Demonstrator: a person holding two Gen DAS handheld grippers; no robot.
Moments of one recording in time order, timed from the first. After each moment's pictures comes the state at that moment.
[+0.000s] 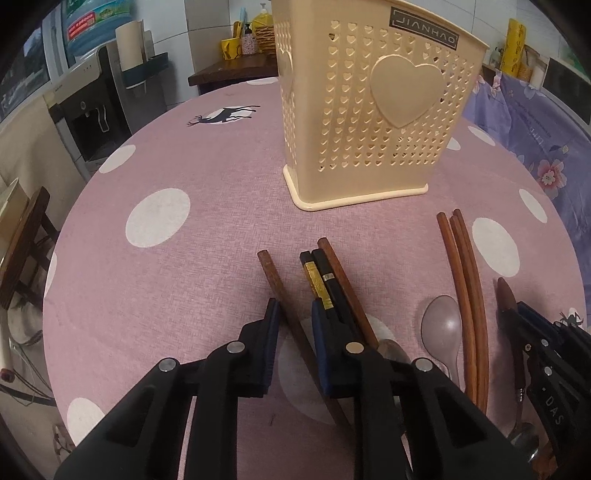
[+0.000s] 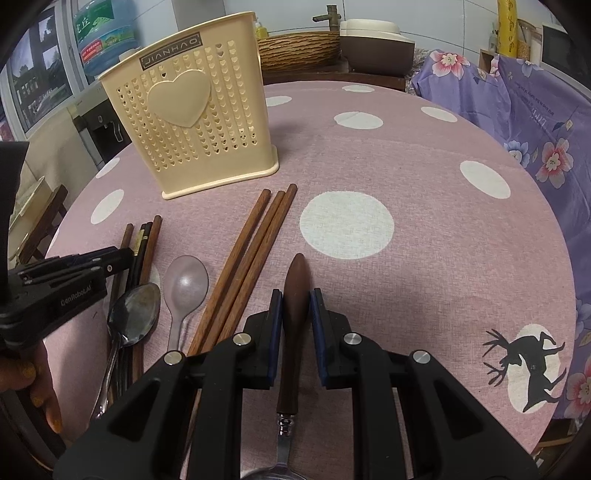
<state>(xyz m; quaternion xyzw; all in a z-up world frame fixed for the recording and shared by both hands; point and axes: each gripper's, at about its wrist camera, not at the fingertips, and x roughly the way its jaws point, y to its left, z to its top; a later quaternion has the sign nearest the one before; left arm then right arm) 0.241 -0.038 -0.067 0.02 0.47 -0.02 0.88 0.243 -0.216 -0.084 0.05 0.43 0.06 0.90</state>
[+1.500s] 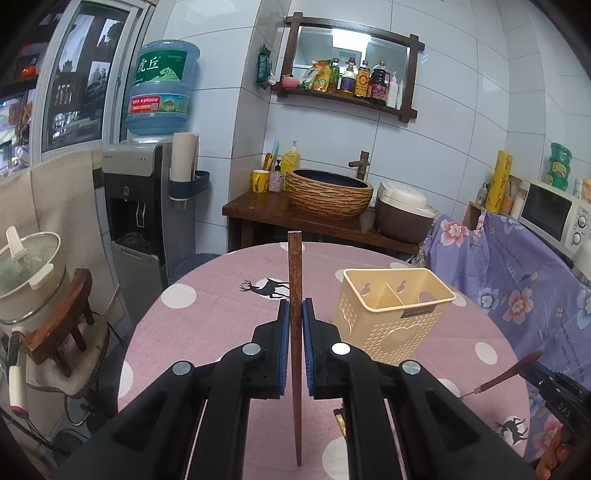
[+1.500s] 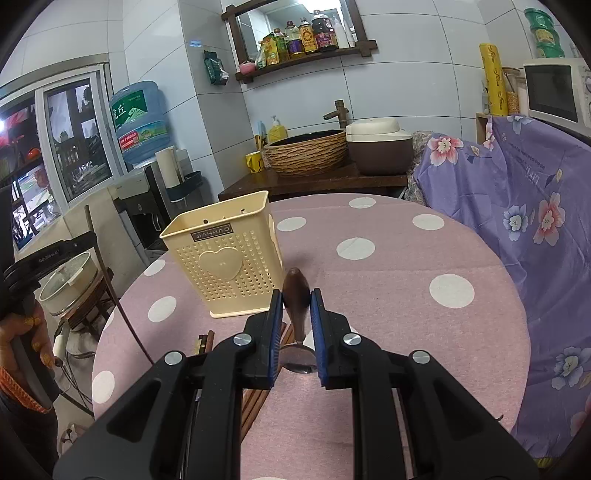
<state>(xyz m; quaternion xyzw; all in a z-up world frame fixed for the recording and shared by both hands) 0.212 0.037 0.078 -0.07 0.23 -0.02 0.97 0.214 -0.267 0.030 0.10 0.27 0.11 0.95</state>
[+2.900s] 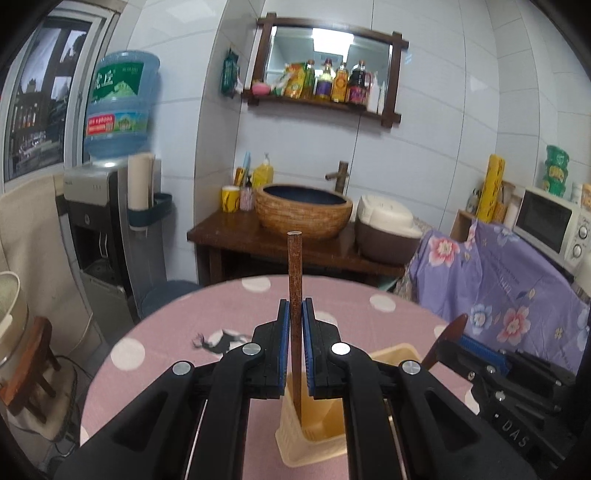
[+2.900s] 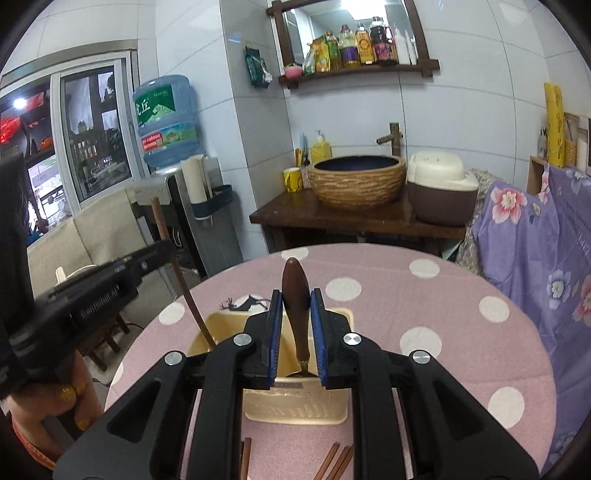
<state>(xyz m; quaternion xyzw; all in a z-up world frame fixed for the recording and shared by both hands) 0.308 -0.012 0.106 -0.06 0.22 -0.06 0.97 0.348 -0.182 0.095 0.06 0.25 0.16 0.95</state>
